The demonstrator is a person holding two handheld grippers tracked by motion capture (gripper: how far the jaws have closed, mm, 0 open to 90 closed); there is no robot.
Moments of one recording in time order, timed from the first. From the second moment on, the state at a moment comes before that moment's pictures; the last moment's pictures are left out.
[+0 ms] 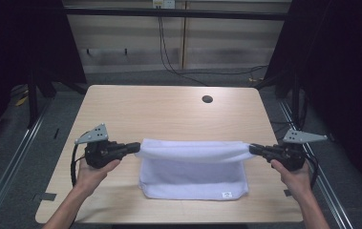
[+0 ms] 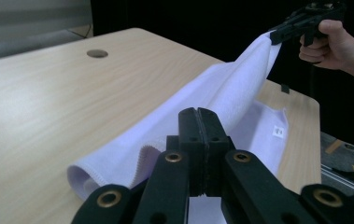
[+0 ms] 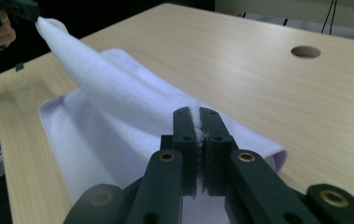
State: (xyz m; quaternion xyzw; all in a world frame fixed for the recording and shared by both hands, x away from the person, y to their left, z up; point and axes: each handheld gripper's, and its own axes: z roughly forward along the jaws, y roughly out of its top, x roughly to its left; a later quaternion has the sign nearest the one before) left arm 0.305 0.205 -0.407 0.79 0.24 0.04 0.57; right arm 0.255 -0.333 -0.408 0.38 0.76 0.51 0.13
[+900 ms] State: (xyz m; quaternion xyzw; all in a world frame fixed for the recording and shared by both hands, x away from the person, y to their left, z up) left arm 0.252 0.191 -0.485 0.88 0.22 -0.05 0.42; right arm 0.194 -0.320 -0.486 0.39 0.83 0.40 0.05
